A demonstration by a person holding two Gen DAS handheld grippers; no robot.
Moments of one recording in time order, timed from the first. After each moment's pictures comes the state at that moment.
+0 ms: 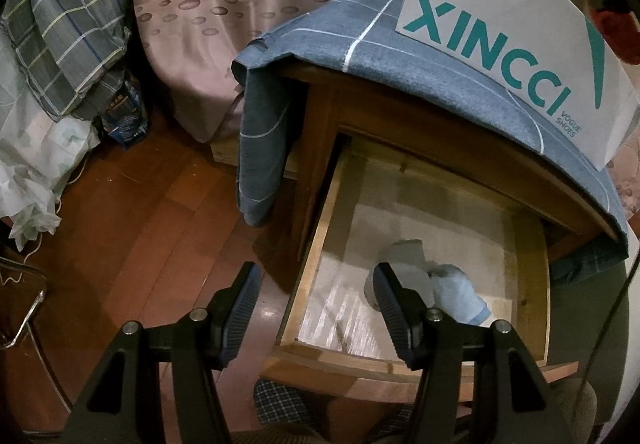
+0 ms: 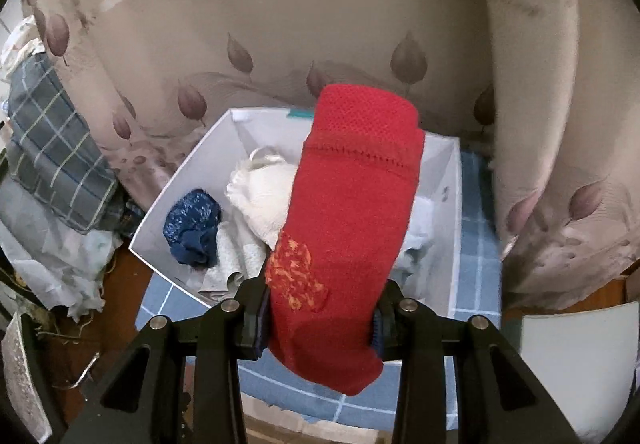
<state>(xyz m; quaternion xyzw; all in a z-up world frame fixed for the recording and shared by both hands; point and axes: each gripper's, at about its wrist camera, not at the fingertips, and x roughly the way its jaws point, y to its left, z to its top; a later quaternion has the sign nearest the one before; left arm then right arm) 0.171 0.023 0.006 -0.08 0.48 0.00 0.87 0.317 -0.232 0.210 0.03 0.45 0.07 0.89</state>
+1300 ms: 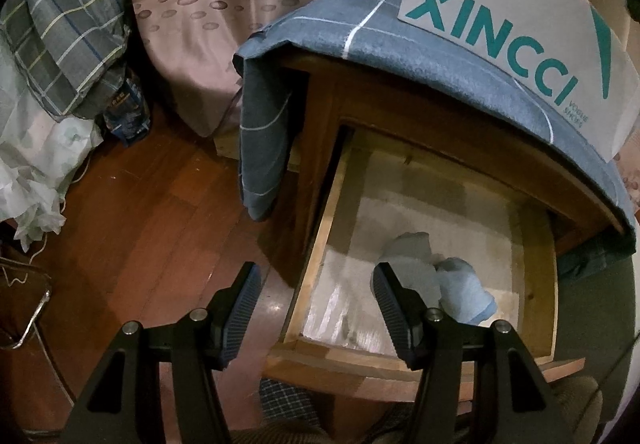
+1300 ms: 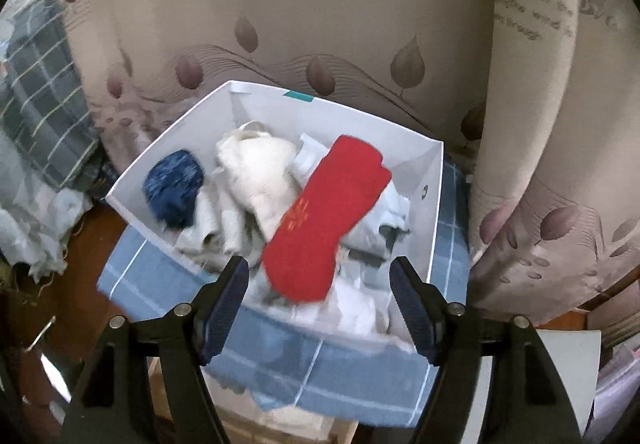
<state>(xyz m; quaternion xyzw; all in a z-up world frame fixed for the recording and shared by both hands) 0.176 0.019 0.002 -0.07 0.50 0.01 0.87 0.265 -0.228 0.216 -0.07 0.44 0.06 0.90</state>
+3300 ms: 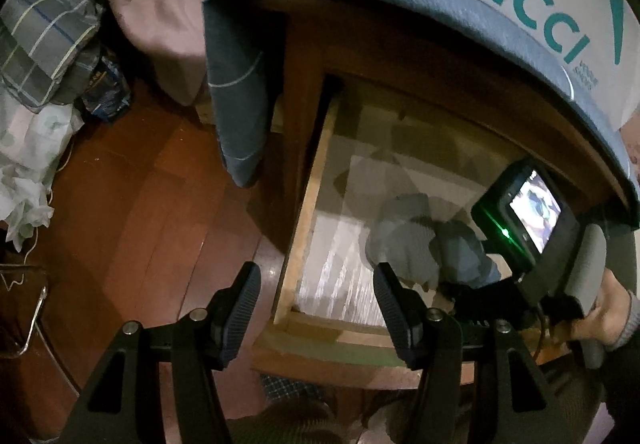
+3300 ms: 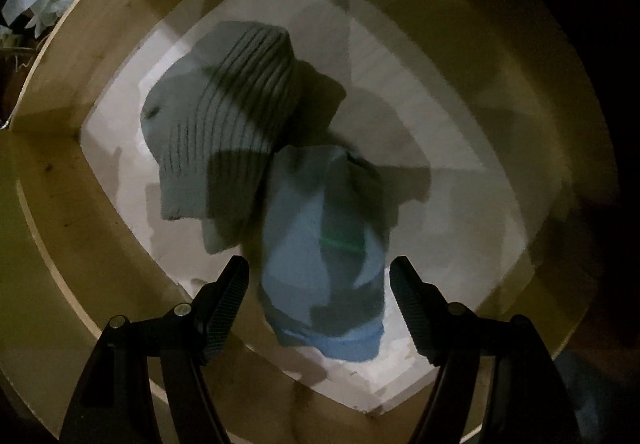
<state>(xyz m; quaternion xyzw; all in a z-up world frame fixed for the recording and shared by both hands) 0.193 0.008 -0.021 -0.06 0.56 -0.02 0.82 0.233 -0.143 -0.158 -0.26 0.68 0.20 0.65</state>
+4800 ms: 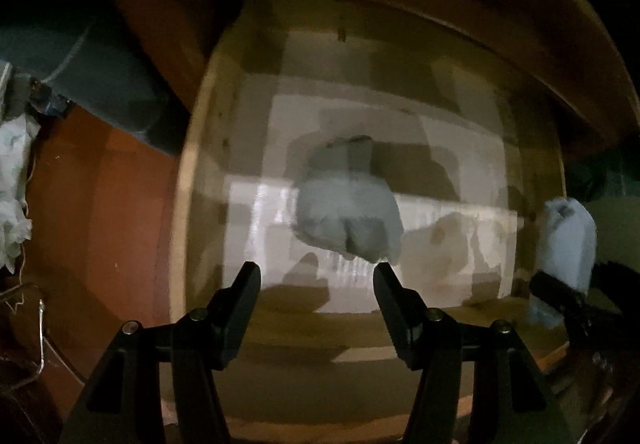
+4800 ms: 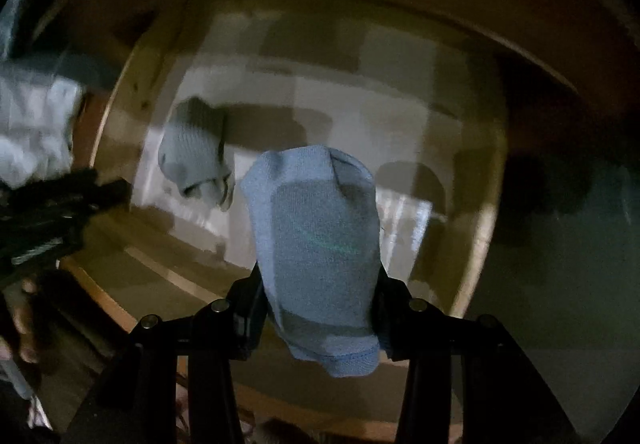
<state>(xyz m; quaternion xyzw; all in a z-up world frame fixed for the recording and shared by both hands) 0.238 -0.066 -0.080 -0.01 0.66 -0.07 0.75 0.176 -0.258 -0.074 0.01 0.66 0.08 0.75</state>
